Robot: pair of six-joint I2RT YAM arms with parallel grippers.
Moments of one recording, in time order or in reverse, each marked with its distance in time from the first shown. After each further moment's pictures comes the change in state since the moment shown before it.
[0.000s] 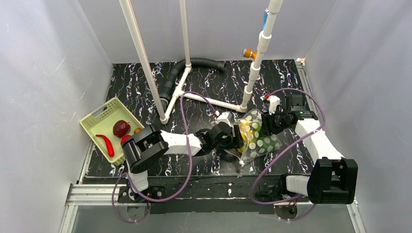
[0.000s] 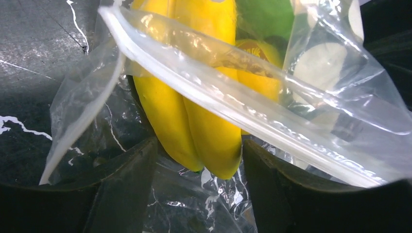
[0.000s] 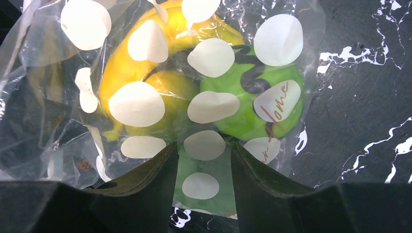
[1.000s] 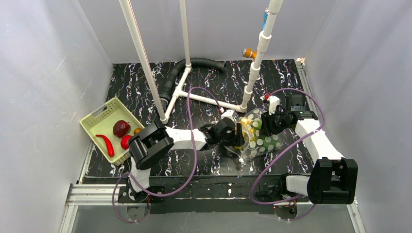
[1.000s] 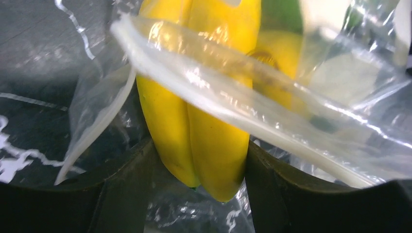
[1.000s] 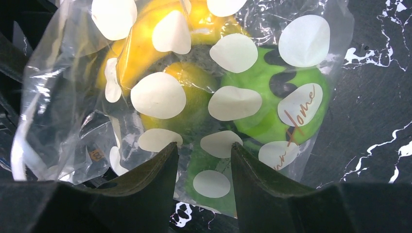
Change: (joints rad) left arm 0.032 0.099 0.148 -0.143 0.022 0.095; right arm 0.007 0.000 0.000 -0.005 -0.007 -0.006
